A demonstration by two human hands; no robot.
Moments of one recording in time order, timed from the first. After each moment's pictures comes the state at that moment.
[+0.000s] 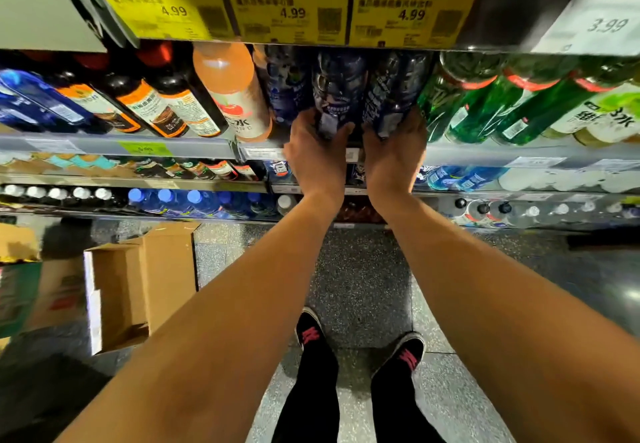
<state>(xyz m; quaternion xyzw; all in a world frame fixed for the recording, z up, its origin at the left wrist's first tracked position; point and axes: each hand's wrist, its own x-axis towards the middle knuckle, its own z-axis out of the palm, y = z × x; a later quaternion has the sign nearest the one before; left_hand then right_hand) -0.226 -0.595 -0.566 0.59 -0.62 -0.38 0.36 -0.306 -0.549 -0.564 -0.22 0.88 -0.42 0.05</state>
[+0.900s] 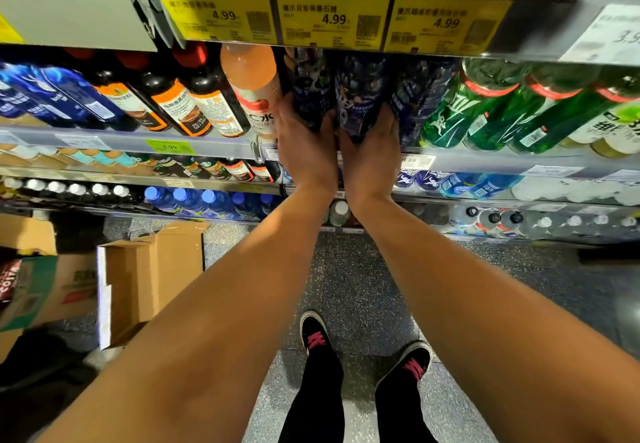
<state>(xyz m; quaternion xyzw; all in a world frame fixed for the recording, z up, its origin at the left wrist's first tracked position) -0.196 -0.626 -0.544 0.60 -0.62 -0.31 0.39 -0.248 -0.573 -0.543 -0.29 0.87 -0.39 0.06</state>
